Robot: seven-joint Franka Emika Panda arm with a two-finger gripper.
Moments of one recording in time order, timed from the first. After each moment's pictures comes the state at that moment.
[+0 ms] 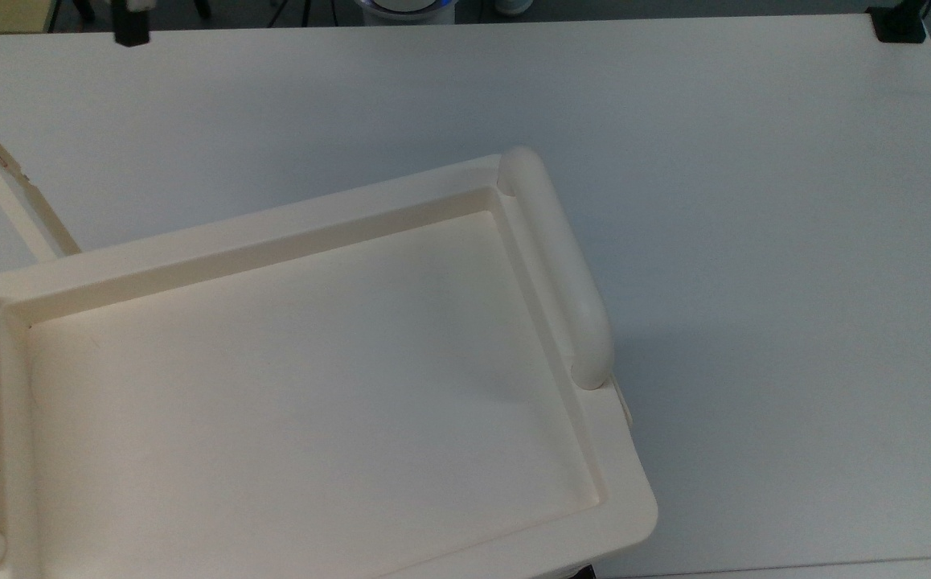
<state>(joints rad) -0.08 0.01 -0.11 -1.51 -0.01 2.12 0.36</state>
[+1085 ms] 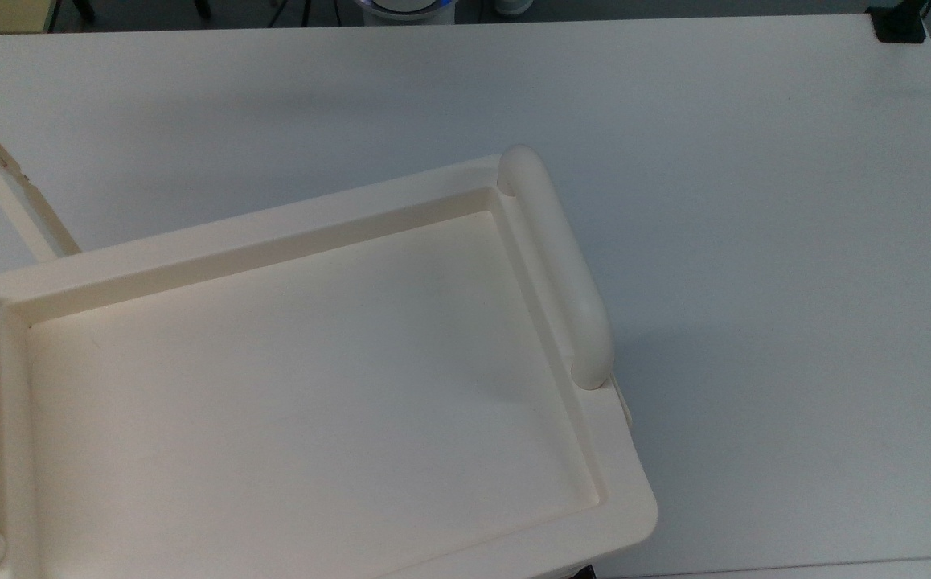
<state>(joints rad) -0.14 0.20 -0.27 -1.47 -0.01 2.49 0.50</state>
